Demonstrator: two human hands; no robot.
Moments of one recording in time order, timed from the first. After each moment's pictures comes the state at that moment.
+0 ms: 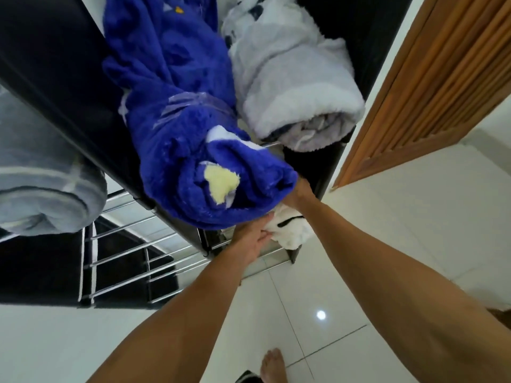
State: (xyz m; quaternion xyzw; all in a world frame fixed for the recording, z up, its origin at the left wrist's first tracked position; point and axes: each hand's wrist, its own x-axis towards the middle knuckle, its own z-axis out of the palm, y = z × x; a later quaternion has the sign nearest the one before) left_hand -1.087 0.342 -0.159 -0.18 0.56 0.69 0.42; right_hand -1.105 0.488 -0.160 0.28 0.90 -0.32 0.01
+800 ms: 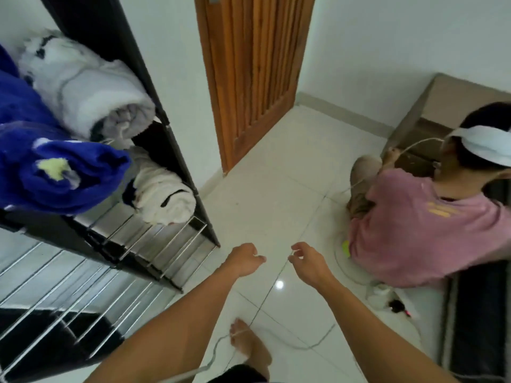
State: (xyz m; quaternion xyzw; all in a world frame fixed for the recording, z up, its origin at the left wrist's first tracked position) left_hand -0.859 0.347 -0.131 0.36 0.78 0.09 0.50; right_hand -0.693 0.395 -0.122 0.61 0.63 -0.48 -0.02
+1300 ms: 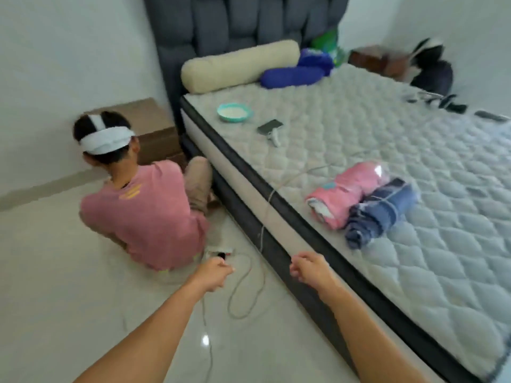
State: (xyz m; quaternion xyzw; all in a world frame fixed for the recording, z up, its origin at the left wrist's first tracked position) left_hand -0.419 0.263 -0.082 0.71 0.48 -0.08 0.50; right_hand -0.252 0.092 -0.066 0.79 0.12 -0.39 -0.46
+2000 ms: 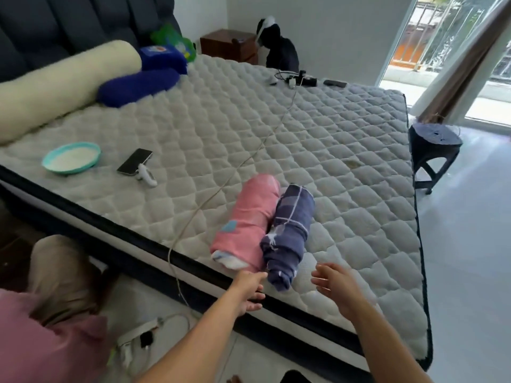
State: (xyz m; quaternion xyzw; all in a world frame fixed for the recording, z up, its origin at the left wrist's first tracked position) left_hand -0.075 0.181 -0.082 0.60 0.37 -0.27 0.66; right_hand -0.035 -0.014 -0.067 0.71 -0.21 -0.22 -0.63
